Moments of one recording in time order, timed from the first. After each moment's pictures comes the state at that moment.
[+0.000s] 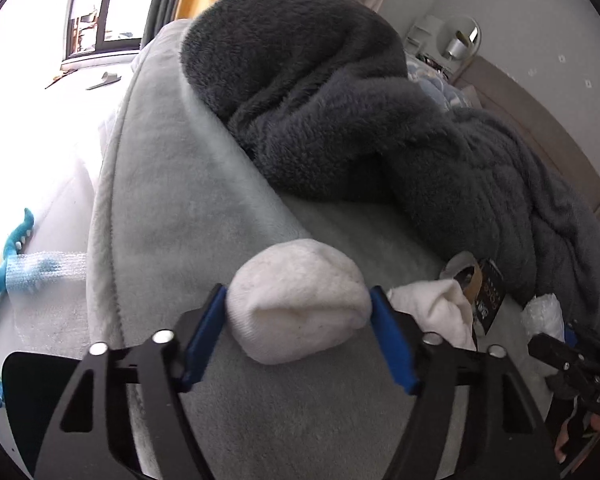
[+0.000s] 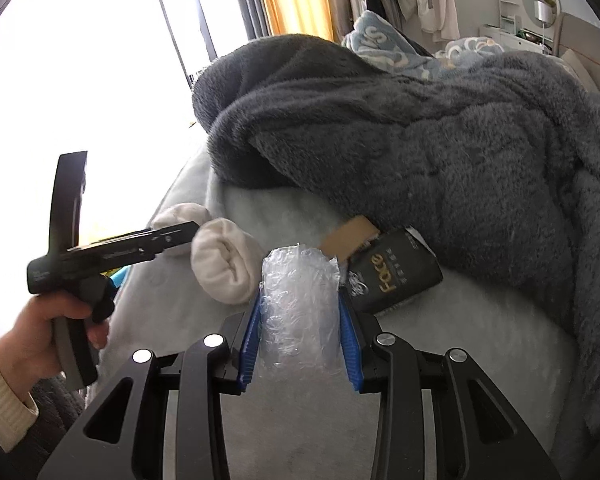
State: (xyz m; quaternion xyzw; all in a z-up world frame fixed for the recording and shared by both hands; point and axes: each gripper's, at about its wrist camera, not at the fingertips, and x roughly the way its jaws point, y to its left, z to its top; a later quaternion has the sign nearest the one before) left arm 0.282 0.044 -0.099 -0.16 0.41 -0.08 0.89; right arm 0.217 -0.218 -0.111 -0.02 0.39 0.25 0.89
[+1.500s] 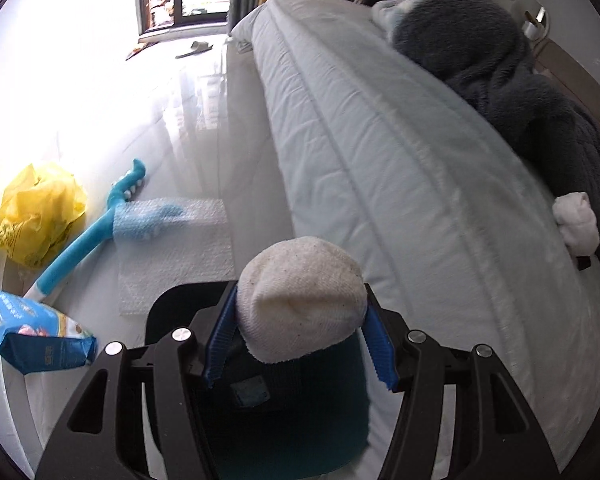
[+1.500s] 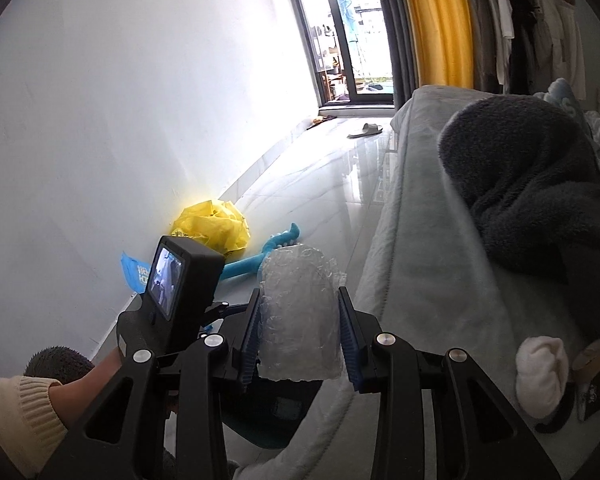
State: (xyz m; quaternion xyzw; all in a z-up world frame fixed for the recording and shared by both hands) left arm 0.179 0.206 -0.138 -0.12 0.49 0.06 0.86; right arm 0.166 0.028 -0.077 -0.07 0.35 0.44 0.83
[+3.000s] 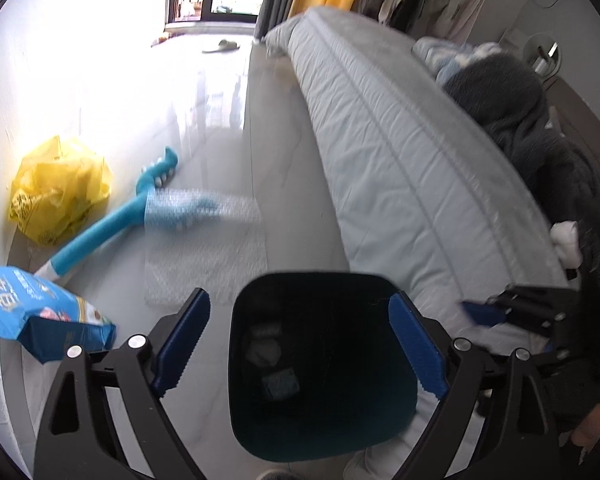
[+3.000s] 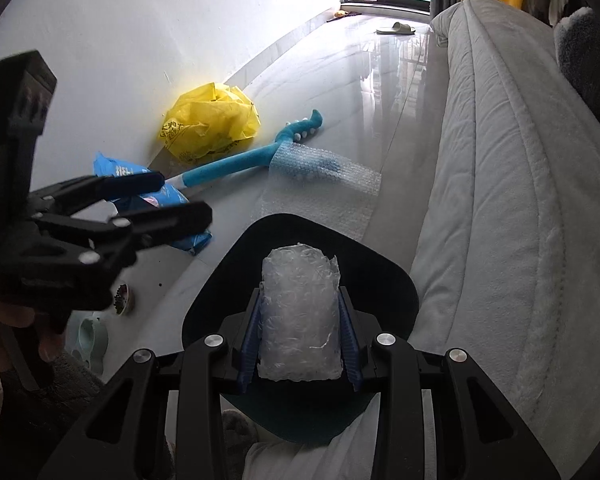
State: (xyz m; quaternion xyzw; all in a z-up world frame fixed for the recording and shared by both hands) left arm 0.124 0.298 -0.115 -0.17 0.45 0.06 0.87; right arm 0.165 0.138 -0.214 -0.17 0.50 0.42 0.74
